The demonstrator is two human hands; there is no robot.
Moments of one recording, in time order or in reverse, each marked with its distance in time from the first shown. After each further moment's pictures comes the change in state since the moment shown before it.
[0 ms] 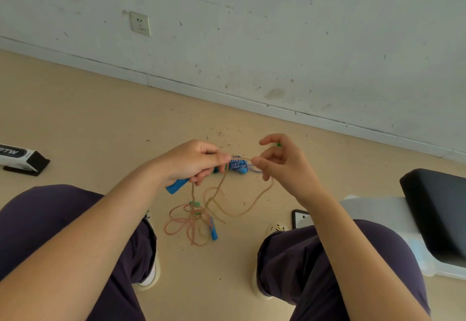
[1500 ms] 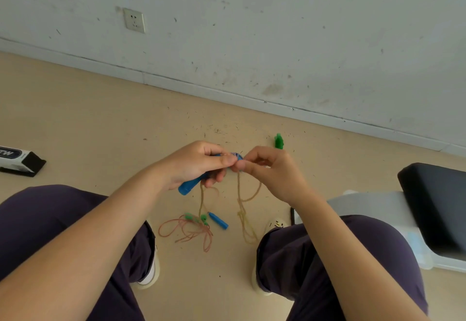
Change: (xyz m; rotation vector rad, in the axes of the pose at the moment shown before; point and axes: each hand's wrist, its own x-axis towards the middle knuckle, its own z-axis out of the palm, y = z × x) left_hand 0.009 -0.006 0.012 -0.160 -0.109 0.127; right_hand -0.008 -0.011 0.019 -0.148 -0.052 -0.071
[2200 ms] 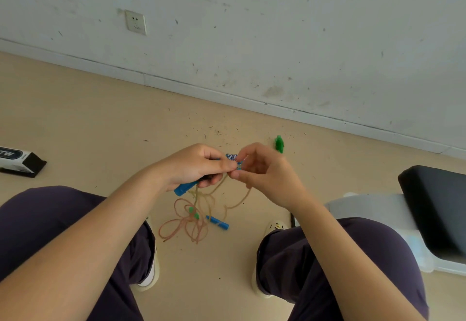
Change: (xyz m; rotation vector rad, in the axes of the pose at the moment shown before) left_hand -0.005 0.009 0.000 0.093 -0.002 -0.085; right_hand -0.001 0.001 0.006 0.091 -0.057 0.015
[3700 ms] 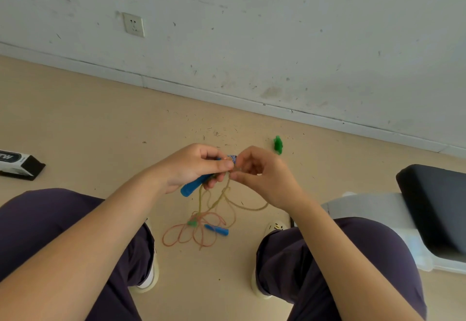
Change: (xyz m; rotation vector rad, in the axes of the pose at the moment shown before) left_hand 0.002 -0.005 0.002 -0.119 0.040 0.053; right_hand 0.000 0.003 0.001 -0.066 0.014 -0.022
